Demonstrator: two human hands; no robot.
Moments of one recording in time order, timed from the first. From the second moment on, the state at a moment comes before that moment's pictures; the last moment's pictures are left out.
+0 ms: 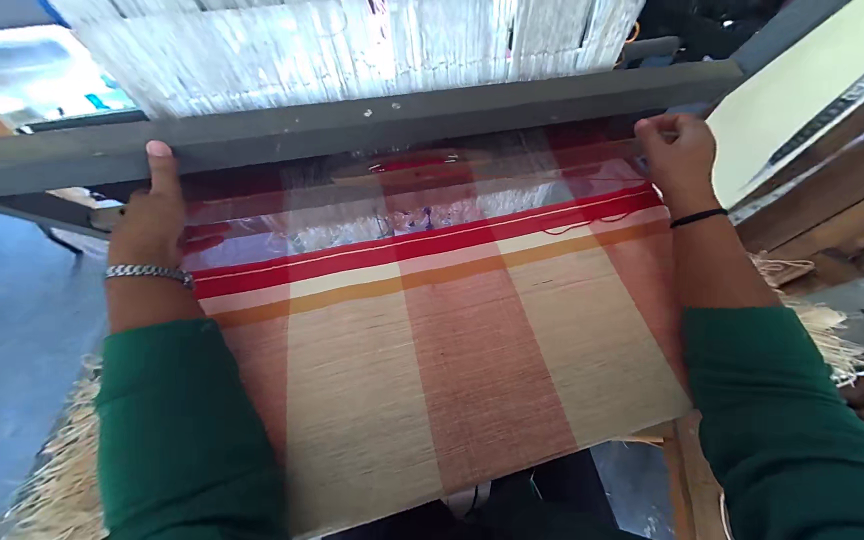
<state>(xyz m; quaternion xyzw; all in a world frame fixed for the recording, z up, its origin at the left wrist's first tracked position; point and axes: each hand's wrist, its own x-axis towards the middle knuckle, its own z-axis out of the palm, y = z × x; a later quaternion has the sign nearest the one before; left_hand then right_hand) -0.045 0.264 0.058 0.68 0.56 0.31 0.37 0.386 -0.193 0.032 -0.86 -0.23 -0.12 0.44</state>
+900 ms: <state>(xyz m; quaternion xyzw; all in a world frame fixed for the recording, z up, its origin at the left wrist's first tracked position) -0.051 0.285 0.057 0.66 0.53 0.34 0.41 0.258 -0.020 0.056 -0.82 -0.19 0.28 0.46</state>
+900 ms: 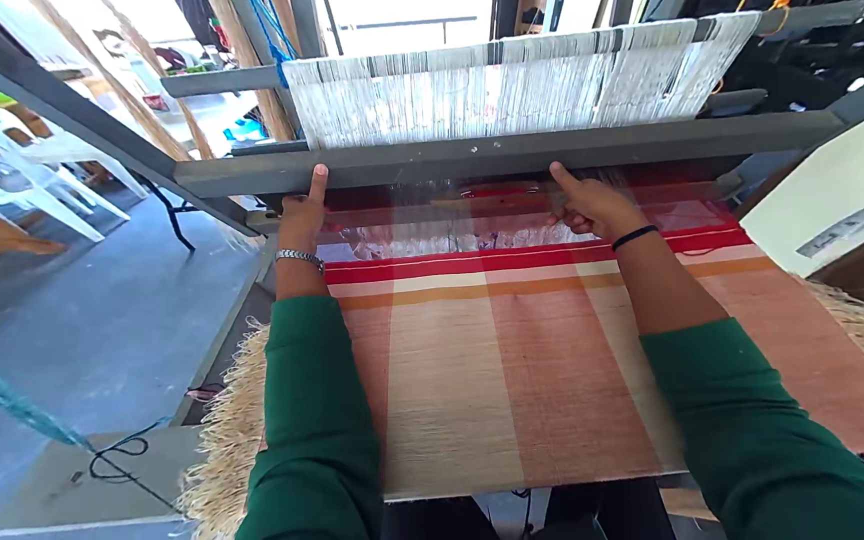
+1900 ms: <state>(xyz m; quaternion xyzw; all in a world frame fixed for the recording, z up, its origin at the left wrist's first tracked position) -0.043 0.292 0.039 0.60 0.42 0.31 0.61 0.260 -0.022 0.052 -0.67 -0.26 0.32 0.62</state>
